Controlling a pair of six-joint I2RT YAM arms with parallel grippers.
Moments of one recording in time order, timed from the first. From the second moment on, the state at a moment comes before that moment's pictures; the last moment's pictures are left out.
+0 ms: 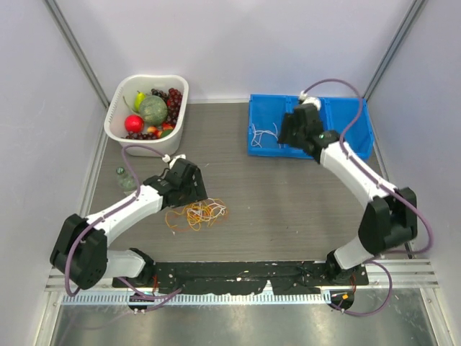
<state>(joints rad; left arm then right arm) -0.57 1.27 0.78 -0.51 -0.18 -0.76 0.28 1.59 1.34 -0.44 0.25 0.39</state>
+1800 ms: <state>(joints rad) -0.72 1.46 0.83 -0.53 -0.23 -0.68 0.75 1.28 0.76 -0.19 -0.10 0.46</state>
